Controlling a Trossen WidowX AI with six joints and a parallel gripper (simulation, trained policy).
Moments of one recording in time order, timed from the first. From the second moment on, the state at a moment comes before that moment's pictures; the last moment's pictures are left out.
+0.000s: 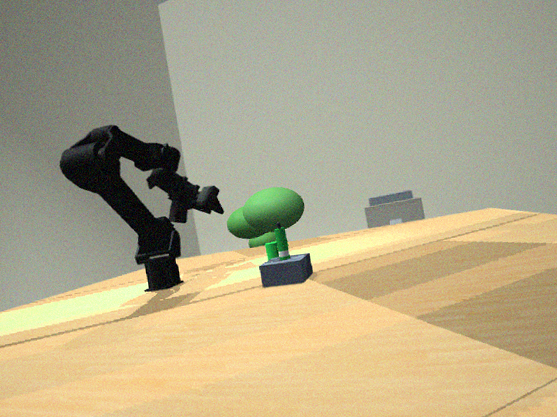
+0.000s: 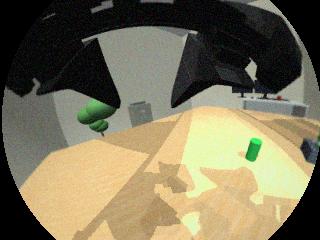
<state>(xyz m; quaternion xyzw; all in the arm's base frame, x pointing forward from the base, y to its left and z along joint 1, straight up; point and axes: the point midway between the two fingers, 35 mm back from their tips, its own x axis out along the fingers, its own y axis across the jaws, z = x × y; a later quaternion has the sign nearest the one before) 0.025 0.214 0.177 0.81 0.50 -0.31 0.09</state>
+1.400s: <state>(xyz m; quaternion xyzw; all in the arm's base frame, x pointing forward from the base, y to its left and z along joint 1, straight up) 0.072 0.196 0.183 0.80 0.35 -0.47 0.12</state>
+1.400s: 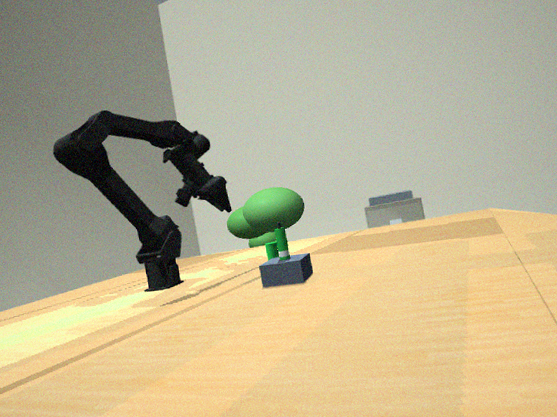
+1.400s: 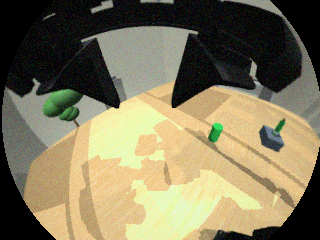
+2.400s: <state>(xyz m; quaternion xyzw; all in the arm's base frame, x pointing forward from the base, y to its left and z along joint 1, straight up) 0.105 0.191 0.181 0.78 0.24 -0.57 0.09</state>
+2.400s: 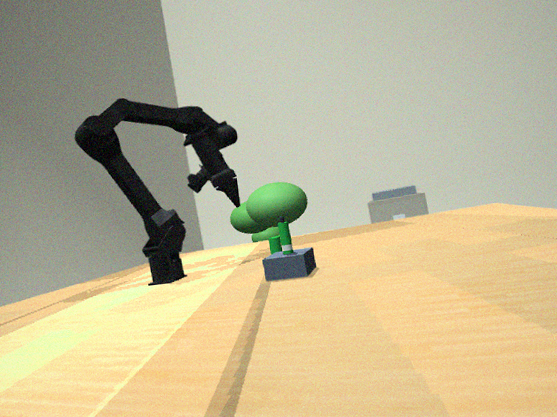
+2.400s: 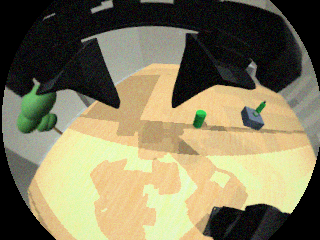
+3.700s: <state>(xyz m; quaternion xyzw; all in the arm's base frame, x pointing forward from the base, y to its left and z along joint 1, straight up) 0.158 0.186 0.171 0.74 0.10 -0.66 0.01</state>
